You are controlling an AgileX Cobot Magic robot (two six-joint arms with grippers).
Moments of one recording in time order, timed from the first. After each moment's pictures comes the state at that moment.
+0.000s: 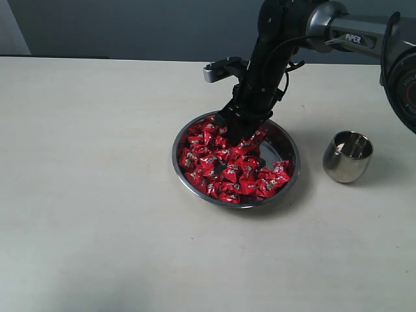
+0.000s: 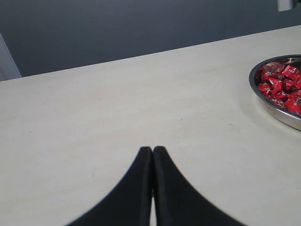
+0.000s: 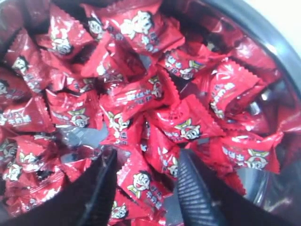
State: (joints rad) left arm -0.11 0.00 0.00 0.14 0.32 -0.06; right arm 0.39 2.34 -1.91 0.27 1.22 -0.47
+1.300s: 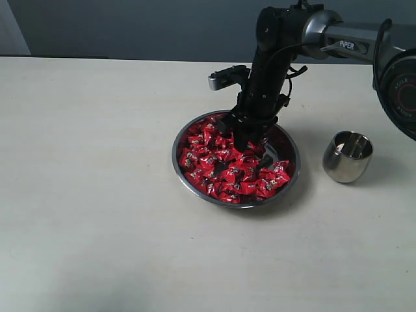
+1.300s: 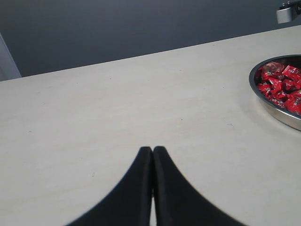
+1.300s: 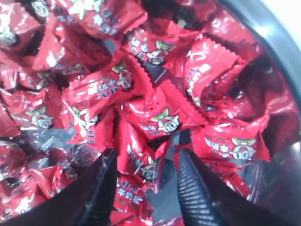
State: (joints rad) left arm -0.11 0.00 0.00 0.14 0.32 -0.06; right arm 0.39 2.37 -1.91 0.21 1.22 -0.39
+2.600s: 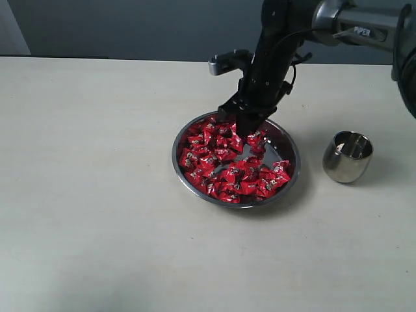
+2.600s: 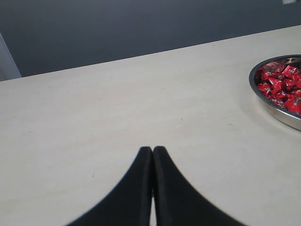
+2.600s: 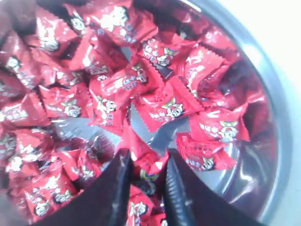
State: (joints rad) left arm -0.11 0.00 0.00 0.14 0.32 -0.06; right arm 0.39 2.28 -1.89 0.22 1.22 -0.39
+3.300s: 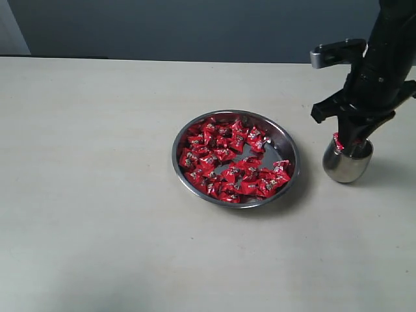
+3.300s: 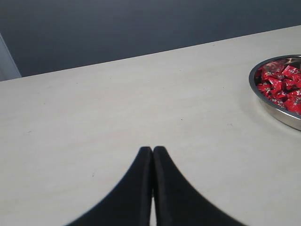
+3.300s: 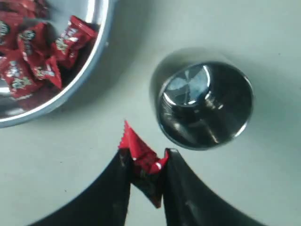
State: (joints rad) left arm -0.11 0.00 0.00 0.14 0.32 -0.06; right arm 0.19 1.82 -1.36 0.03 1.20 -0.18
